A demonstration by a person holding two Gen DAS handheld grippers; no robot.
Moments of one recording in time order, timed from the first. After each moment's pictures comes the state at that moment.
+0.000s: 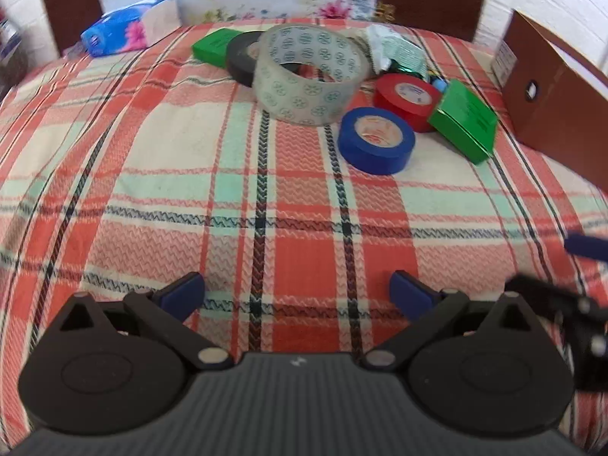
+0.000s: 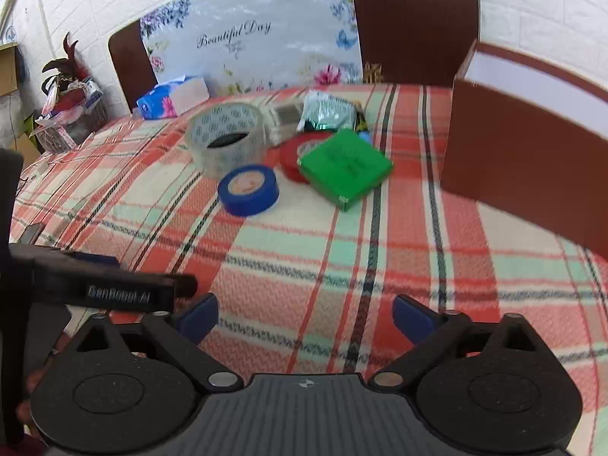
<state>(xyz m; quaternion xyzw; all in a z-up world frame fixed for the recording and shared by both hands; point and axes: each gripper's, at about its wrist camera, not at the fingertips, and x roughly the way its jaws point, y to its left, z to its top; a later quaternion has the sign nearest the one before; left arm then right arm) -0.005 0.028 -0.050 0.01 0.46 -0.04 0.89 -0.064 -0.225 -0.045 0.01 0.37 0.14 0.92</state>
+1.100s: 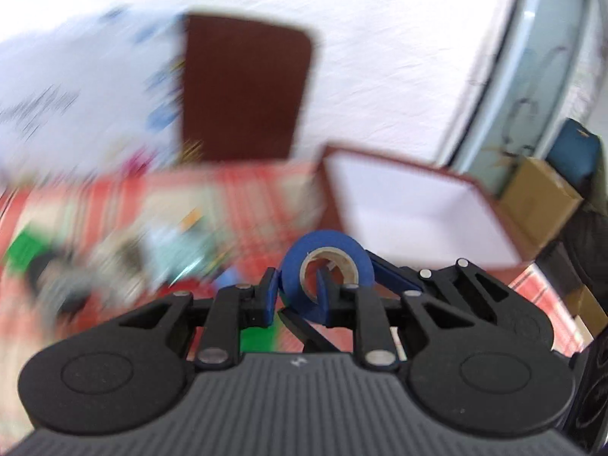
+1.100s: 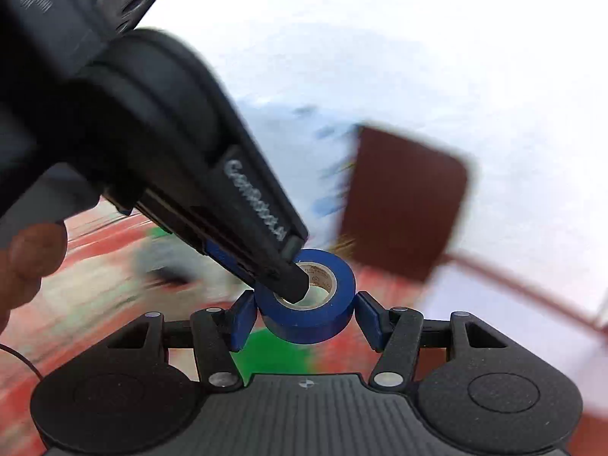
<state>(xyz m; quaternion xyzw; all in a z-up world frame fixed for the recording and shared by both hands) 0.074 -0.096 0.075 -0.01 0.32 -0.29 0.90 -0.025 -0.256 0.003 -0.13 0.11 0.07 0.98</state>
